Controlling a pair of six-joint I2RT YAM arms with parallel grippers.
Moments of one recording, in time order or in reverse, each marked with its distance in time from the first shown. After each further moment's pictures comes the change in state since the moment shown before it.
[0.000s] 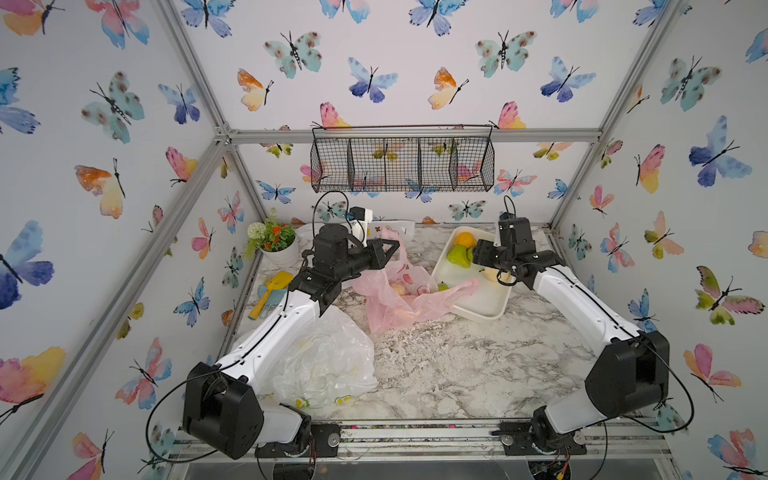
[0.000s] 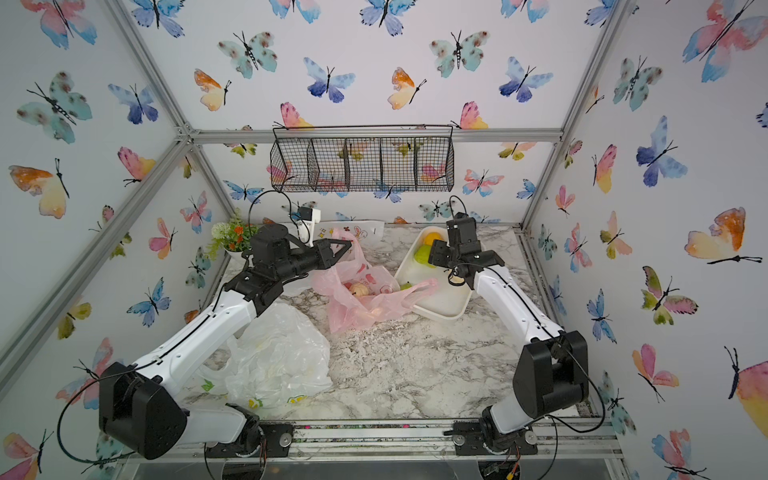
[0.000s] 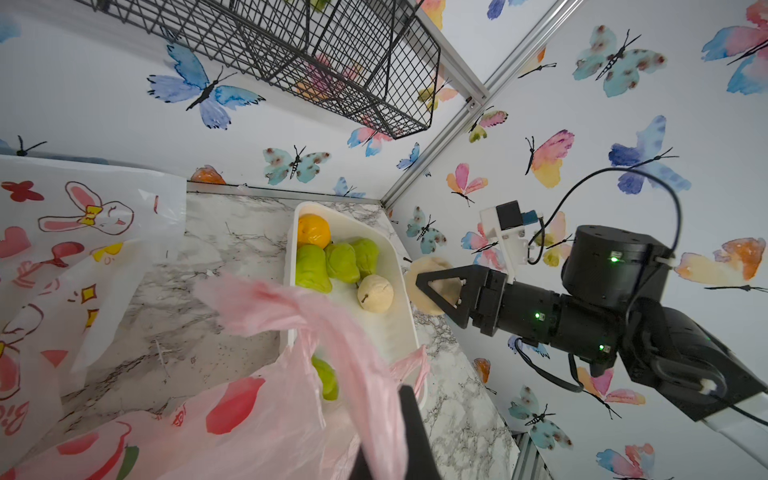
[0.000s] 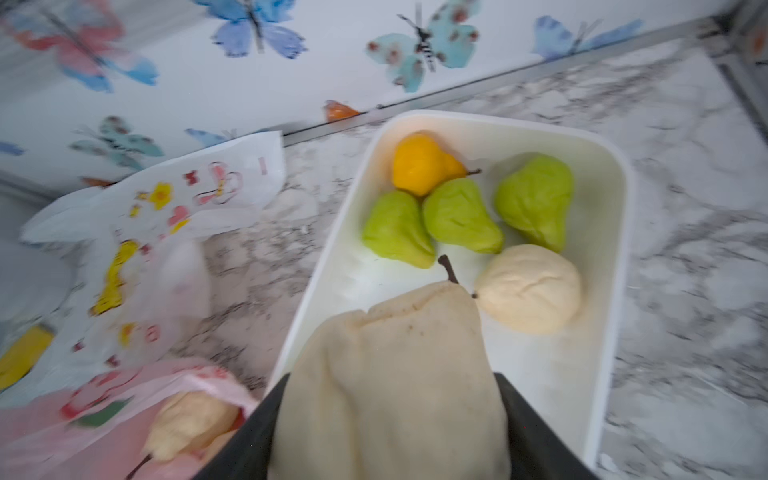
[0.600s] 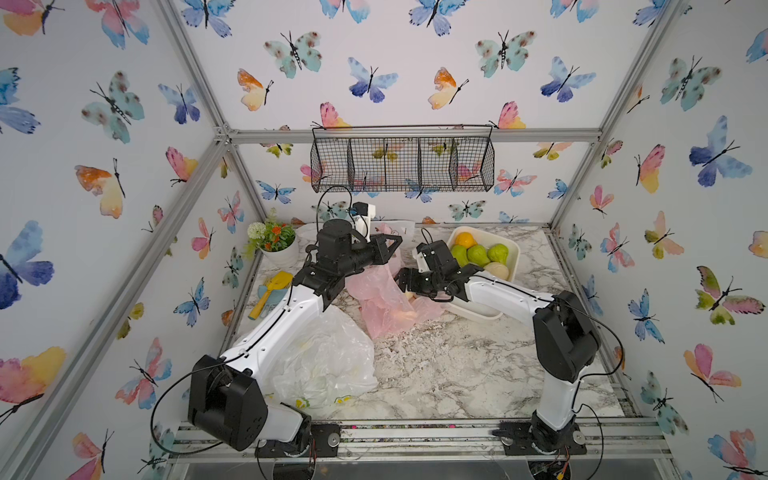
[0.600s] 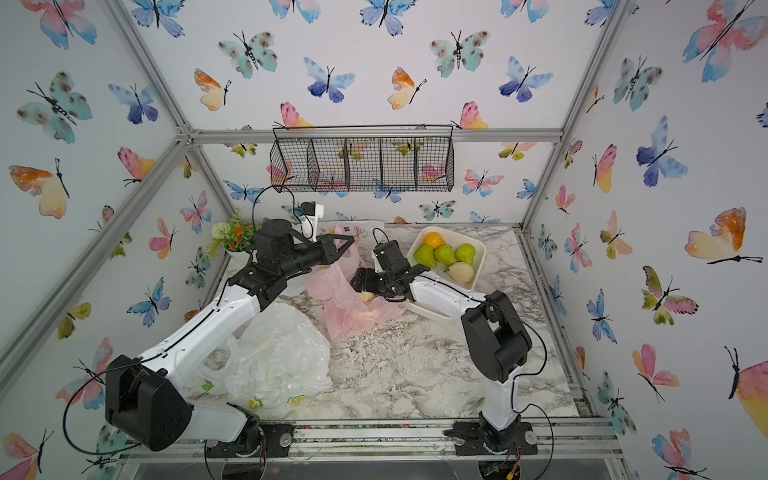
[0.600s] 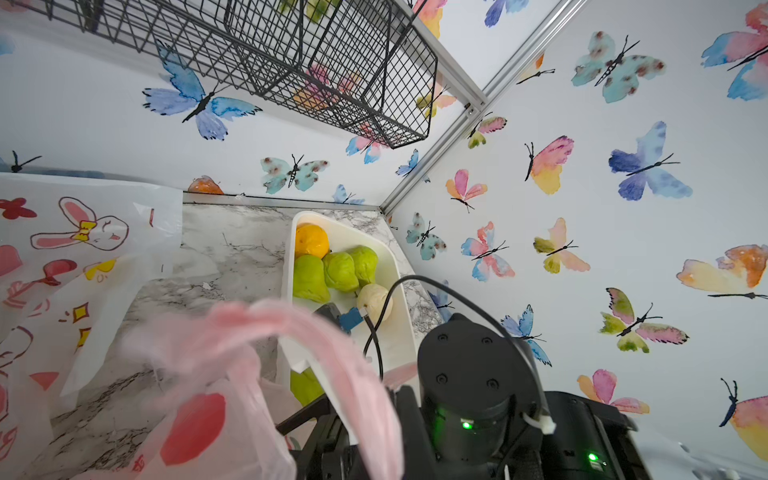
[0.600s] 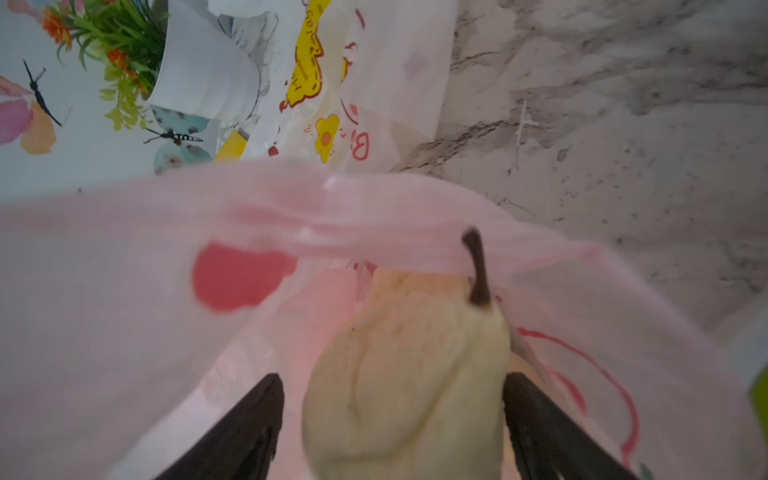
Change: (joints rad) left arm -0.013 0.040 0.050 -0.001 -0.019 0.001; right arm 0.299 0.336 0.063 0.175 -0.277 0.252
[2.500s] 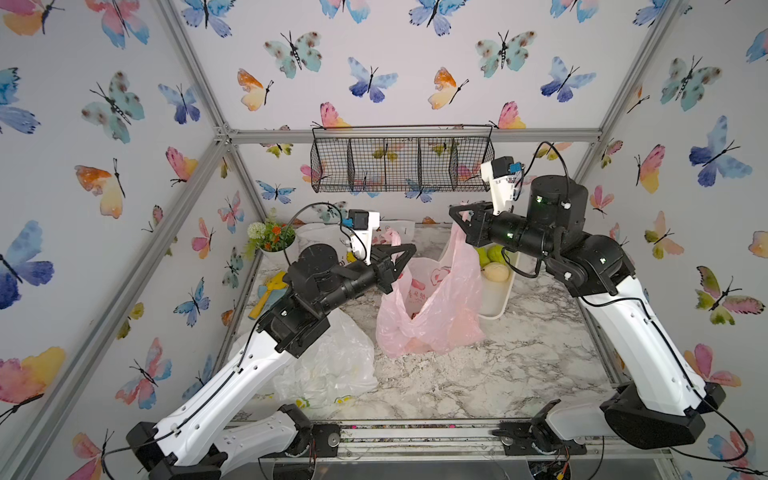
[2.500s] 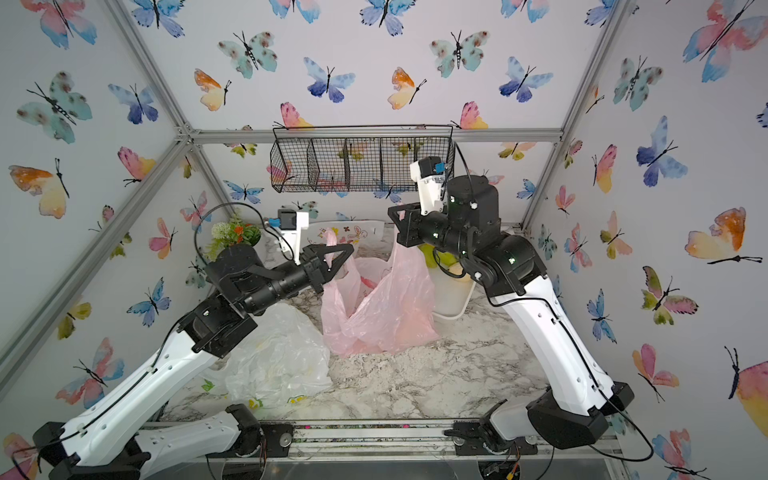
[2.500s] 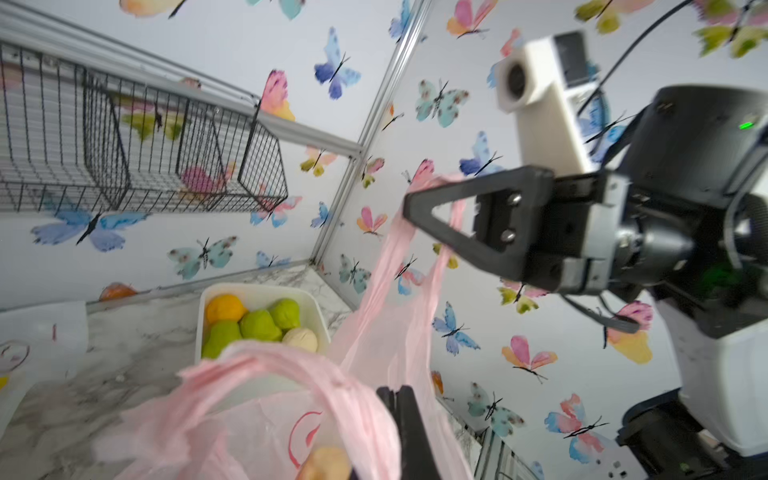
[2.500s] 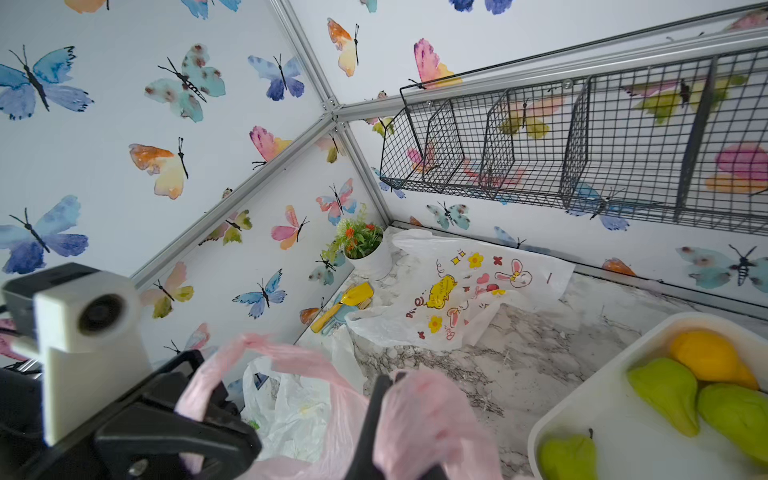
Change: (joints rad) left arm -0.278 -0.307 0.007 -0.127 -0.235 0.115; right arm -0.081 -0.459 0.509 -0.433 0.054 -0.337
